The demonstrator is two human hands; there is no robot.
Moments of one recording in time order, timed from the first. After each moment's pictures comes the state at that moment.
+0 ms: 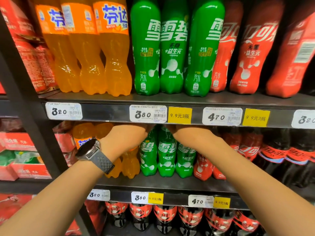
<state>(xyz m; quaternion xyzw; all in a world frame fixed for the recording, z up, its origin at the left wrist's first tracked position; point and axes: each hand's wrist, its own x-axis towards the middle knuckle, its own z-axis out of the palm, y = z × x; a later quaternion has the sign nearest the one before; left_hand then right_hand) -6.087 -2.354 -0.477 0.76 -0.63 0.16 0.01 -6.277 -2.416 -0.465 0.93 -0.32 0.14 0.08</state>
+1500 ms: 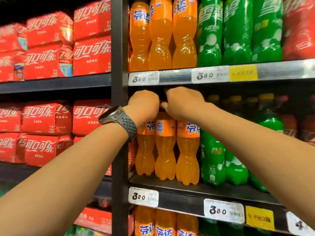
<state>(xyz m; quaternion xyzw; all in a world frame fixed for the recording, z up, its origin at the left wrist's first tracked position) -5.982 -2.303 -0.193 0.76 -0.50 0.41 0.08 -6.093 -2.360 -0.188 0.86 -0.29 0.35 0.22</state>
